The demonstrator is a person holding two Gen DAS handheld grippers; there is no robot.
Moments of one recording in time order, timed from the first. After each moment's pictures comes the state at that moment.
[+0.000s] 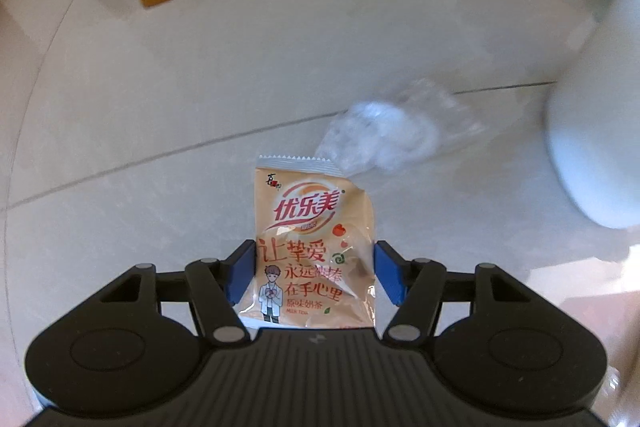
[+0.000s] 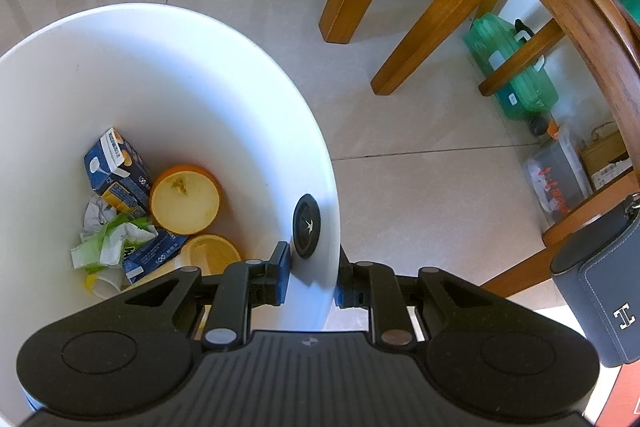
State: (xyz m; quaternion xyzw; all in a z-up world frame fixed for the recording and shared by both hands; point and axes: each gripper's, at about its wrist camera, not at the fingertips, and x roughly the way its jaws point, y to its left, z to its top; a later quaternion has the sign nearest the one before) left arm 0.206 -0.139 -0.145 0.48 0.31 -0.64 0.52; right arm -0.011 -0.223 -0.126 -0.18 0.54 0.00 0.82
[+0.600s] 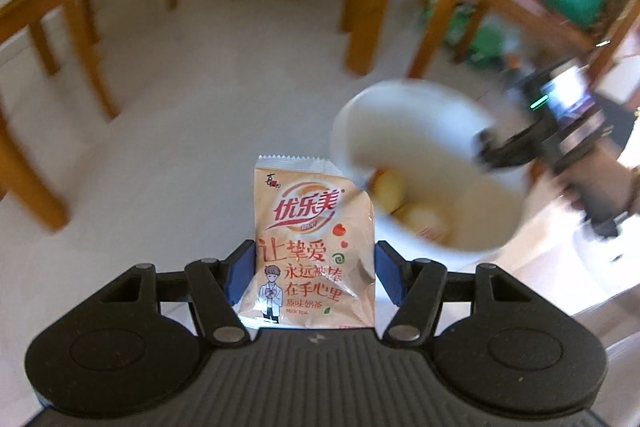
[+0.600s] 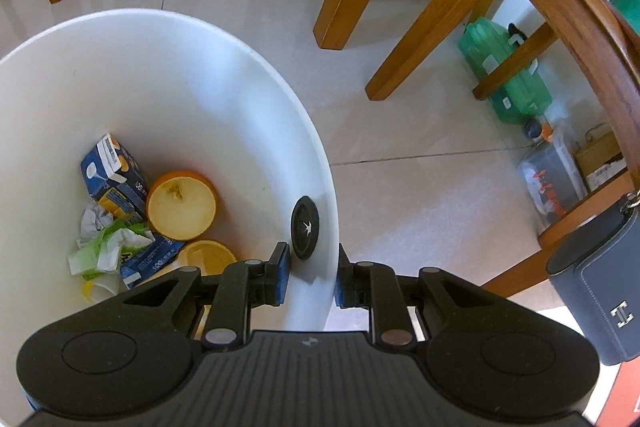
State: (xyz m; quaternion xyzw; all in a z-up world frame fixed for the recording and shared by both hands) left arm 0.066 -0.113 0.093 0.43 0.19 -0.81 0.35; right arm -0.014 -0.219 -0.126 -0.19 0.53 -0.01 0.83
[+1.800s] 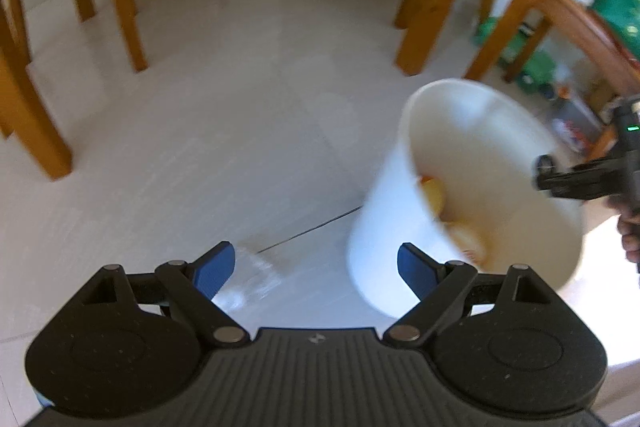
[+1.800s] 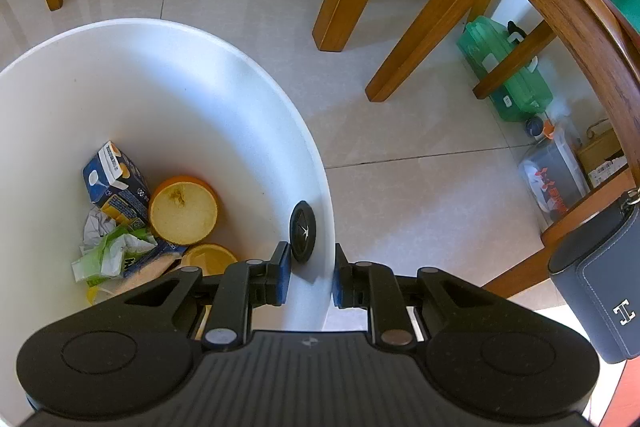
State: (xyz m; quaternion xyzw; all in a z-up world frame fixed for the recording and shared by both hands) left arm 0.091 -0.153 0.020 0.42 0.27 -0.76 0.43; right arm -0.010 -0.223 -0.123 -0.18 0.53 -0.01 0.83
